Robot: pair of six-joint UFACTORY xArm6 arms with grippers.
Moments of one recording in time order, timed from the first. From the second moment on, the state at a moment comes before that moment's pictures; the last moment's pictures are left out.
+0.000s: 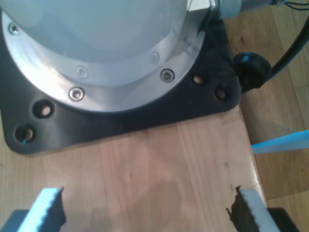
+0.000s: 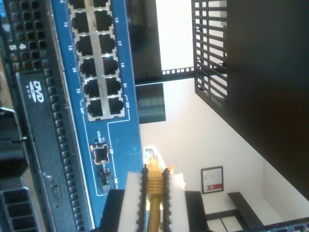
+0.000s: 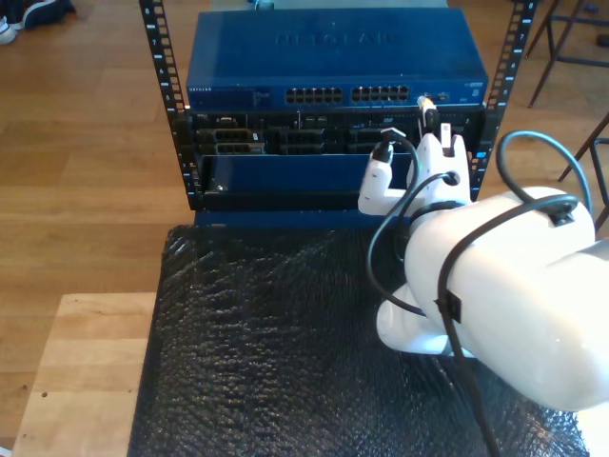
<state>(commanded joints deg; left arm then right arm) 80.5 -28.0 -7.2 4.7 63.1 -181.6 24.1 36.4 -56.5 26.3 -81.9 -94.3</state>
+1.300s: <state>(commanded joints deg) 80.5 -28.0 -7.2 4.7 63.1 -181.6 24.4 40.2 -63.1 26.3 -76.6 -94.2</state>
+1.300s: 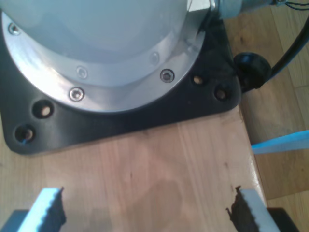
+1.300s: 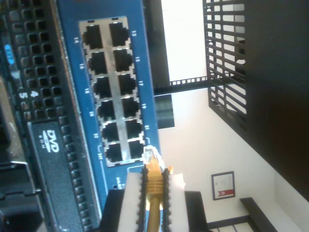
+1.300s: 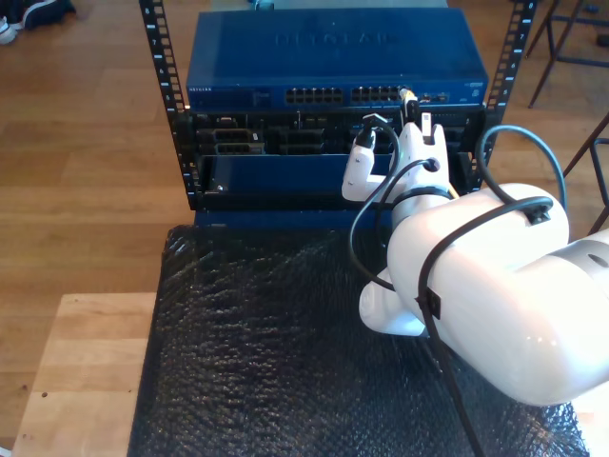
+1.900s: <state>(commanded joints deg) 80.5 -28.0 -7.2 4.7 63.1 -181.6 24.4 40.7 -63.7 27.8 -76.8 -95.4</state>
